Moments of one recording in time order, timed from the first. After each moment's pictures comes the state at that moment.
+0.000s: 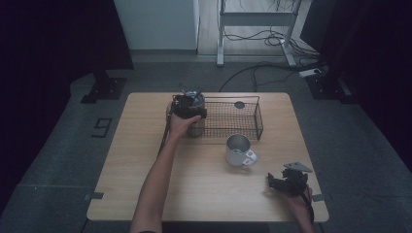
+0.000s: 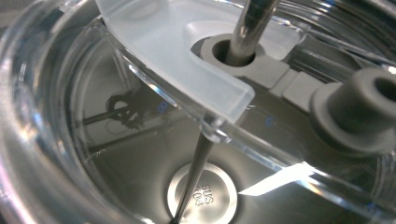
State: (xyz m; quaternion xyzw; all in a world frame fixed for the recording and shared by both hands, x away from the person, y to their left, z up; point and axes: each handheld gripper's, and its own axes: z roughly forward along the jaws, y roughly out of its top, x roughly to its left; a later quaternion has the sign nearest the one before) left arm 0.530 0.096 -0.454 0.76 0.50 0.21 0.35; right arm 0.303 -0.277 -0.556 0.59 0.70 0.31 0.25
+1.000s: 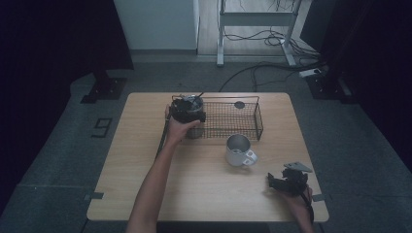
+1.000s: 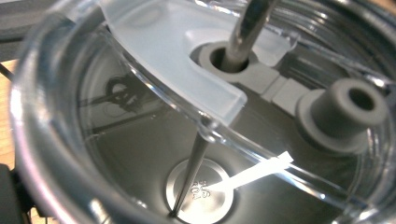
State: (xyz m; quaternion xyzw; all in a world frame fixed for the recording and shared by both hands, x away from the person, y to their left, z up) left arm 0.515 0.102 -0.456 0.76 0.50 0.22 0.36; right arm 0.303 -0.277 -0.556 0.59 0.70 0.31 0.25
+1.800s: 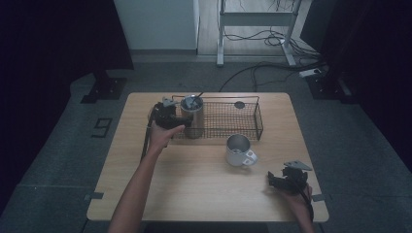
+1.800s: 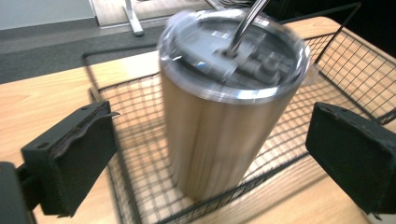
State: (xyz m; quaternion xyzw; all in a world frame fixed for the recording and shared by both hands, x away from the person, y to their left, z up) left arm 0.458 0.155 -0.427 0.74 0.48 0.23 0.41; right arm 0.308 -0.278 -0.556 0.59 0.70 0.31 0.25
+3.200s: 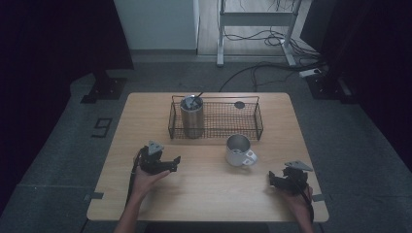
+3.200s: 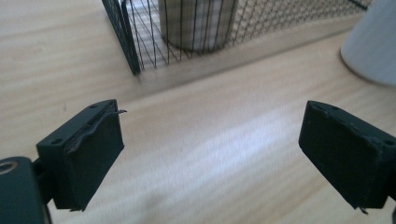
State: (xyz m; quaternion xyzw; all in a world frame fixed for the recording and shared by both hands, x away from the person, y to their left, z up) left arm 0.343 0.196 -0.502 0.77 0.47 0.20 0.38; right arm 0.307 -0.279 -0.556 0.59 0.70 0.31 0.26
